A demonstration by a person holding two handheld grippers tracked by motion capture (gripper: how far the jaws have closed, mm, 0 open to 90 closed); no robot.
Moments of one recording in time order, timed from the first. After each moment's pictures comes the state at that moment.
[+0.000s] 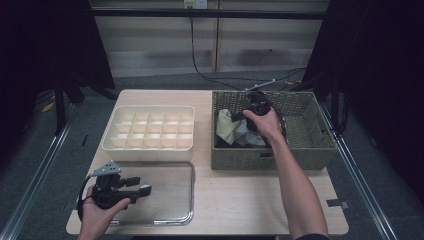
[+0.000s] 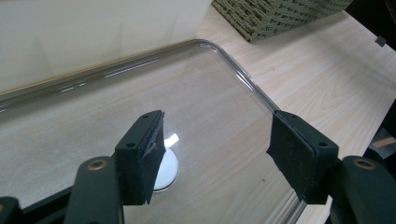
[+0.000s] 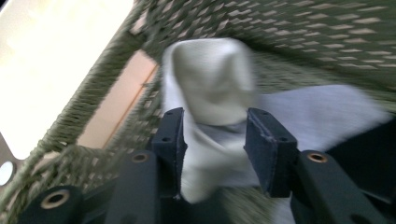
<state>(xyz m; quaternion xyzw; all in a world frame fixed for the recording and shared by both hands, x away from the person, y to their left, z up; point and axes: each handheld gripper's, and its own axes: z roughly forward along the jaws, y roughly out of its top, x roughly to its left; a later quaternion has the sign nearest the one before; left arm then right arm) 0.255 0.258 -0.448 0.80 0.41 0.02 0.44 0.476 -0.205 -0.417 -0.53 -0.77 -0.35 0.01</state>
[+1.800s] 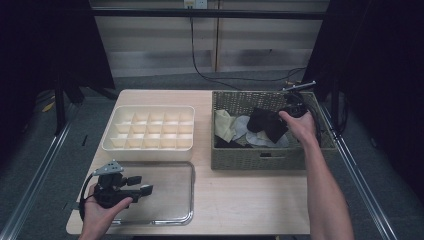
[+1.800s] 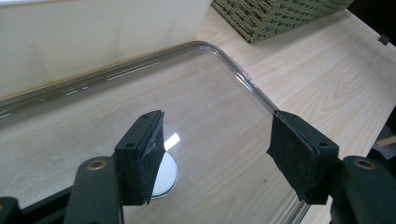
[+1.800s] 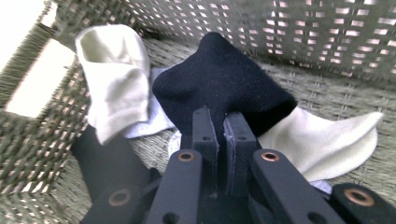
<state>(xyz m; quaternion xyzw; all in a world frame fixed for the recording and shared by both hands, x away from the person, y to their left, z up) 0.257 0.253 -0.447 0.80 0.41 0.03 0.44 0.447 -0.301 -0.402 -0.58 -0.74 -0.34 -0.05</state>
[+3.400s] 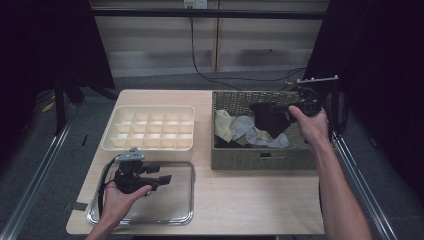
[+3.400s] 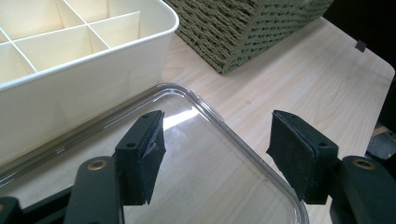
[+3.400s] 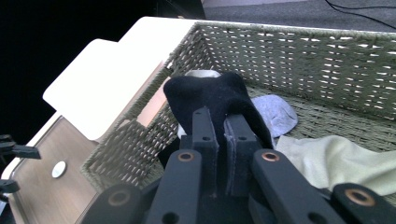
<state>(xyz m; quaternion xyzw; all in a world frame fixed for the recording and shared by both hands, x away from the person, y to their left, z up) 0.283 0.204 -0.431 0.81 0.36 0.02 0.45 0.394 -0.297 -0.336 -0.52 -0.72 -0.45 -0.05</state>
